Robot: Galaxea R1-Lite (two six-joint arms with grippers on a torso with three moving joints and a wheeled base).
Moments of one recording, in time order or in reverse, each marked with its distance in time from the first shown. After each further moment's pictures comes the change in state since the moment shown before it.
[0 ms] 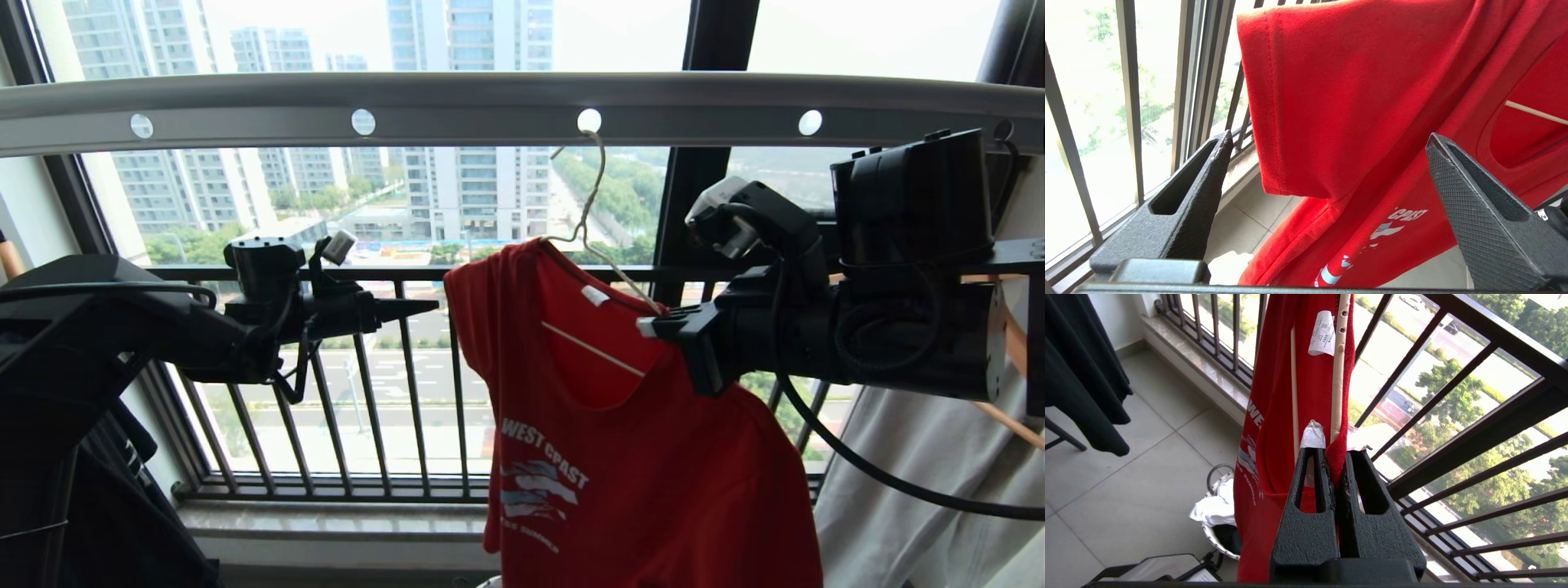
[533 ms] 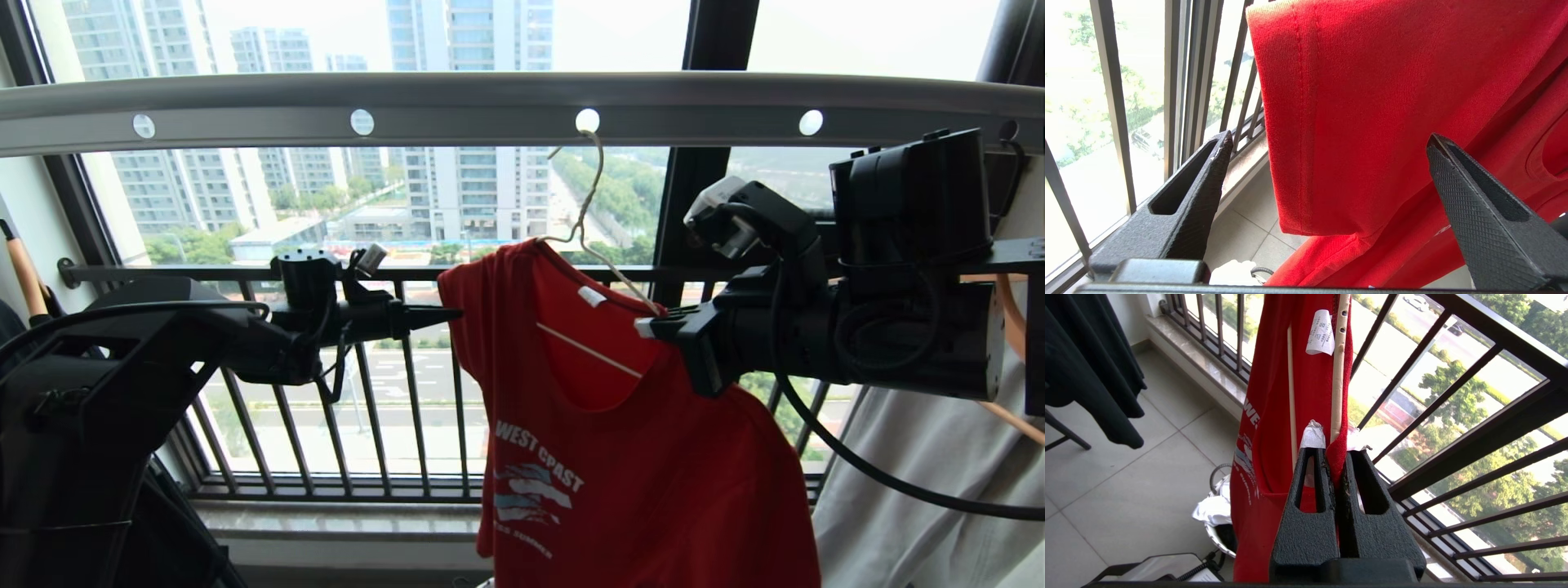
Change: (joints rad) left arm -0.053 0.139 -0.163 0.001 0.006 -0.004; right arm 0.000 0.001 -0.002 0.000 0.009 0.000
